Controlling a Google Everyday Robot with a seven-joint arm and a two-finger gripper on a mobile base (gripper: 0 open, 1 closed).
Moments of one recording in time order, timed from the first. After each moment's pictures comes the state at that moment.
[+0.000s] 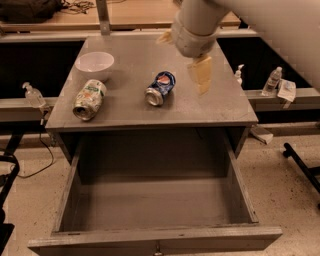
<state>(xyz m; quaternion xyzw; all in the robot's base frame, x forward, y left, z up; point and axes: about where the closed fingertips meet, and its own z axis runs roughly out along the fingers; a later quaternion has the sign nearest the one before) 0.633 -0.072 0.946 -0.86 0.46 -0.16 0.16</state>
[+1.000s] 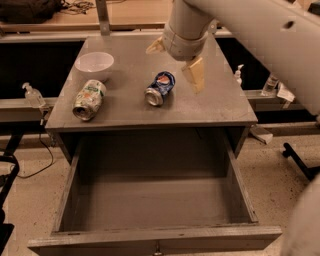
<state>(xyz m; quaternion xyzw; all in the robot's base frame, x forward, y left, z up) 0.659 -0.054 0.920 -0.91 0.37 -0.15 0.14</state>
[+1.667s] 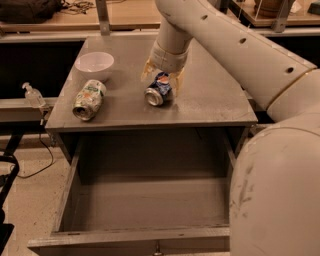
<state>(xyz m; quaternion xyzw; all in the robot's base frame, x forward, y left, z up) 0.700 -0.018 0.856 -0.96 0.22 -0.10 0.13</state>
